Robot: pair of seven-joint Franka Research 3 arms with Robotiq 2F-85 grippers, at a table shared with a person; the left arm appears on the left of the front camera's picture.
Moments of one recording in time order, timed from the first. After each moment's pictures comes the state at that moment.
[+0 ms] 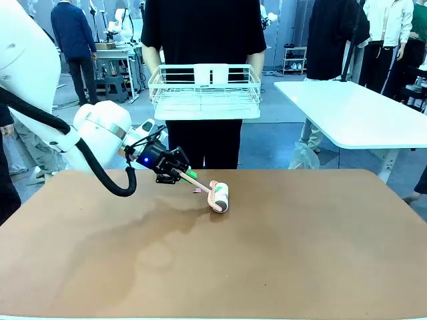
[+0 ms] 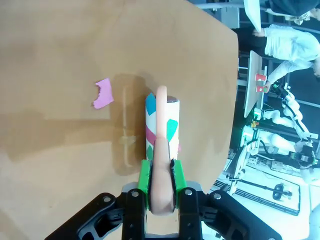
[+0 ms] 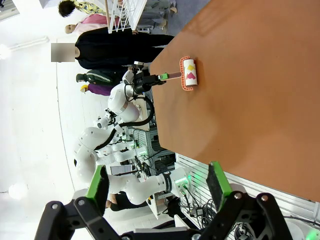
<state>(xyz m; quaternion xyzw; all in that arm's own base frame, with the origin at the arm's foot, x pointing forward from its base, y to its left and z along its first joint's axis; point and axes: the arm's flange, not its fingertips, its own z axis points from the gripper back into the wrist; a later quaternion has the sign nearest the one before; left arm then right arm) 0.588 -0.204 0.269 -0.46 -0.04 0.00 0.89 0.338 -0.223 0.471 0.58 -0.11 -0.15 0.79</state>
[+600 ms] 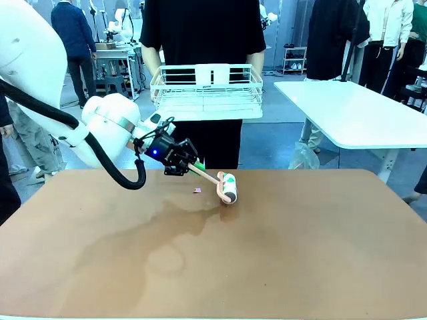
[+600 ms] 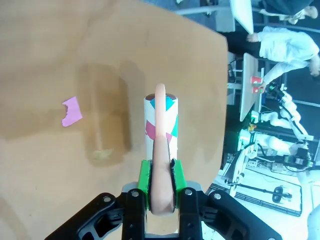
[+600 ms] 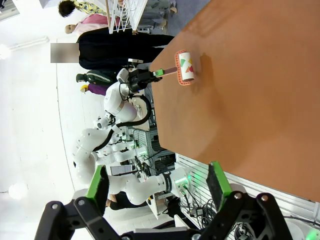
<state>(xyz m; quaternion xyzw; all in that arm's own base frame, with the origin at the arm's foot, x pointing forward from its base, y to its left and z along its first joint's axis) 0.595 -0.222 0.302 -0.47 -0.07 0.00 0.88 0.338 -0.223 0.471 0.58 -0.11 -0.15 0.79</state>
